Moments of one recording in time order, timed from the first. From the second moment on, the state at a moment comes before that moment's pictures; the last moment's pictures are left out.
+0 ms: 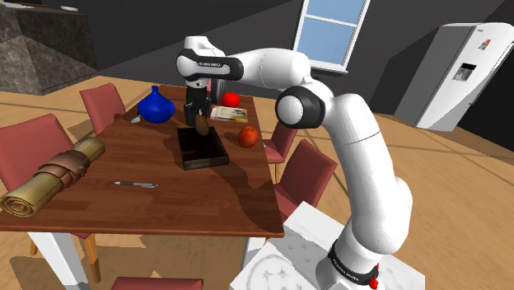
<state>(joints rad) -0.02 0.72 0.02 -1.00 -0.07 1.72 -0.17</state>
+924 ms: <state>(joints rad) -0.02 0.72 0.02 -1.11 -0.07 1.85 -0.16</state>
